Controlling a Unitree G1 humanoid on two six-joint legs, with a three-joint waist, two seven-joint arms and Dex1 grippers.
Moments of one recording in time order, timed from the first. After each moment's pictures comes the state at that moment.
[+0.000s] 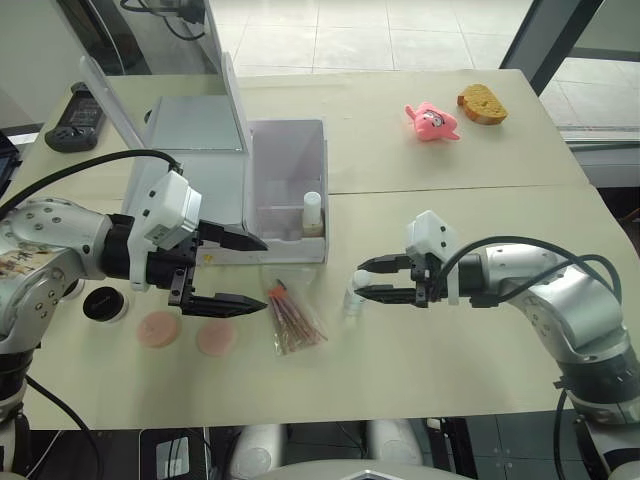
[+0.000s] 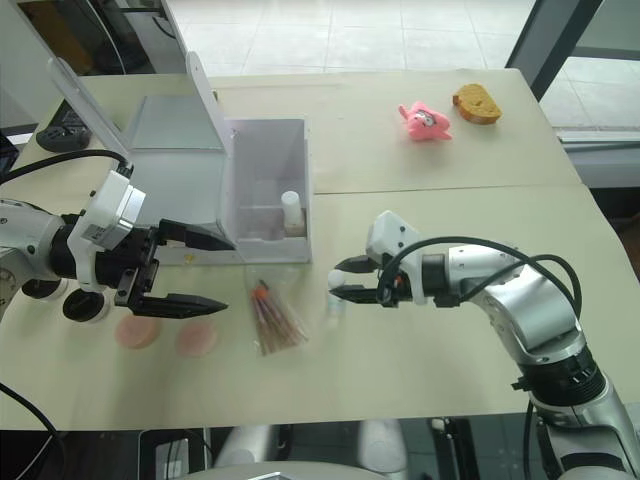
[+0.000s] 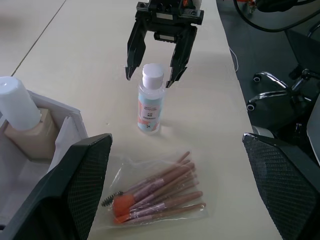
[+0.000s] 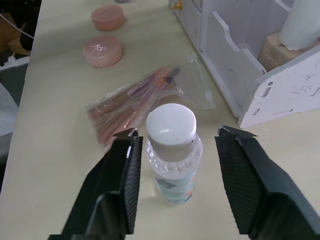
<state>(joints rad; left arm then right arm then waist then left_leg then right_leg) -0.42 1.07 0.08 -0.40 -0.78 0.68 -1.28 -0.43 -0.75 0.17 -0.42 0.51 0.71 1.02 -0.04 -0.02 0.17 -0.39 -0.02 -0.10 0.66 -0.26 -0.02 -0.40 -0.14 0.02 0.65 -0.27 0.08</state>
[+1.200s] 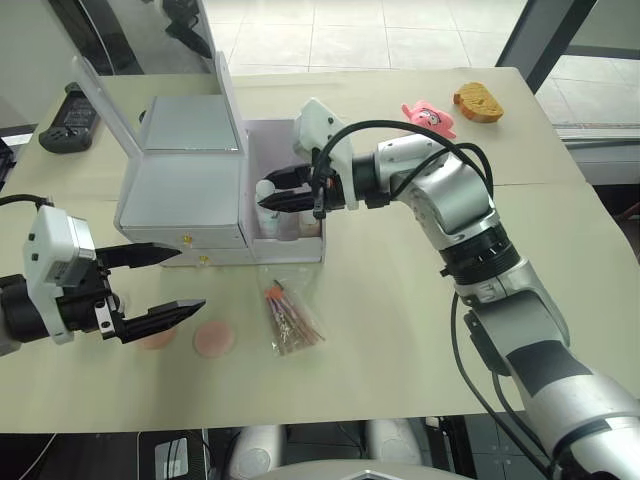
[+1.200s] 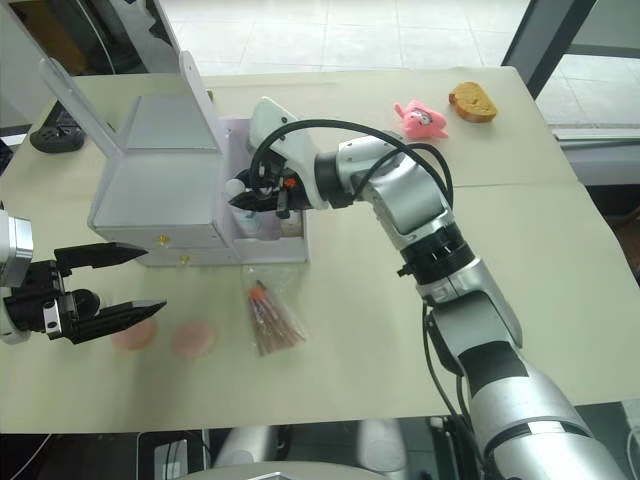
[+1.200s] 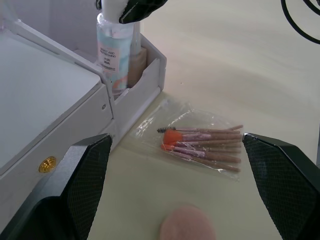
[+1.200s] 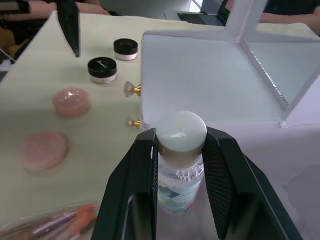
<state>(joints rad) 0.20 1.01 0.70 -0.61 -0.81 0.75 -1.11 -1.11 -0.30 0.37 0.31 0.25 0.44 1.08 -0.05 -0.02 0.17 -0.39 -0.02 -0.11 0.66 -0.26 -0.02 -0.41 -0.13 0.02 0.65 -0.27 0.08</state>
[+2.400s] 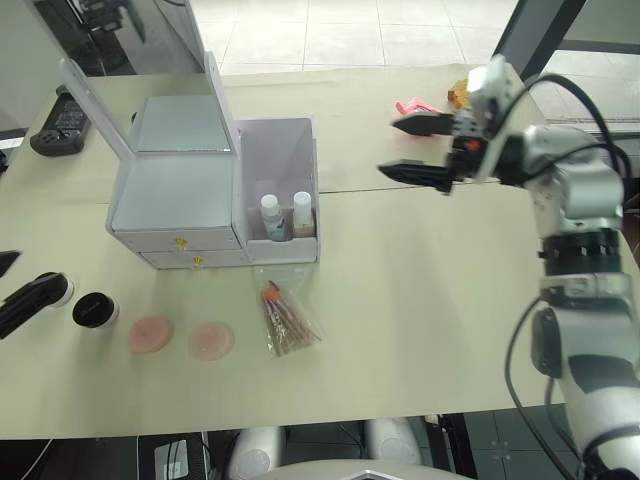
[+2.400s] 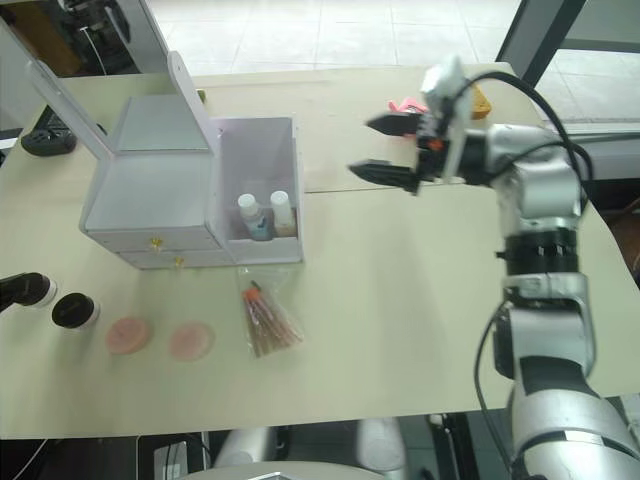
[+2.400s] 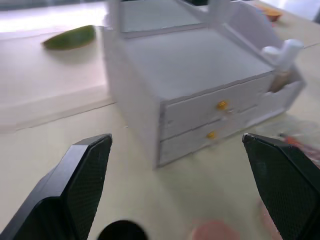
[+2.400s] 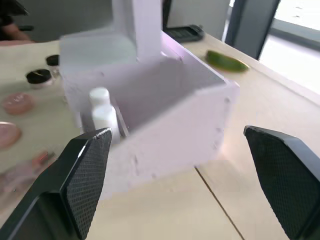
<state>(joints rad) 0.33 0.90 1.03 0.06 -0.67 0.44 -1.12 -0.90 -0.67 -0.06 0.45 0.33 0.33 1.28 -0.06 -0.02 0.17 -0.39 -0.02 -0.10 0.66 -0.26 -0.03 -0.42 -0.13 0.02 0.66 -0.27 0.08</state>
